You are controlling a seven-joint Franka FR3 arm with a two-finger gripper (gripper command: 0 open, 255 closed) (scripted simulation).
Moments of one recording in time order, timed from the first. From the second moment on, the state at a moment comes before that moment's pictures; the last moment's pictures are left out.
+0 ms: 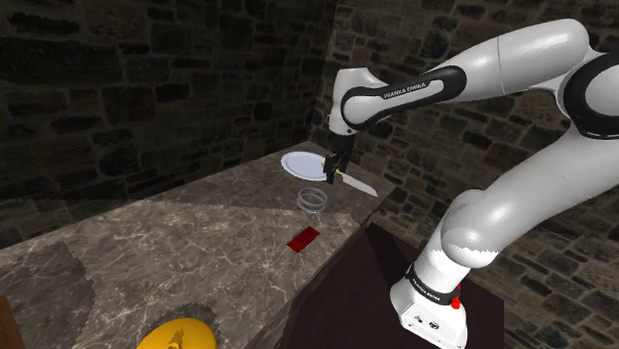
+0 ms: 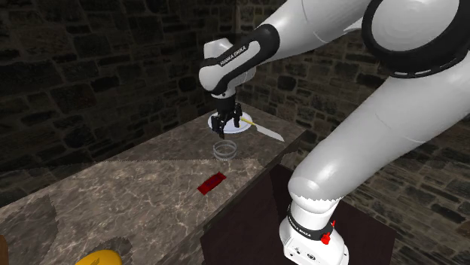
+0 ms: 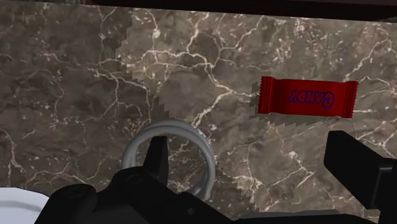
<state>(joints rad) -0.01 -0.37 -0.07 -2.53 -0.09 2.04 -0.09</state>
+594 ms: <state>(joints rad) -0.01 0.00 -0.07 -2.44 -0.08 2.33 -0.07</state>
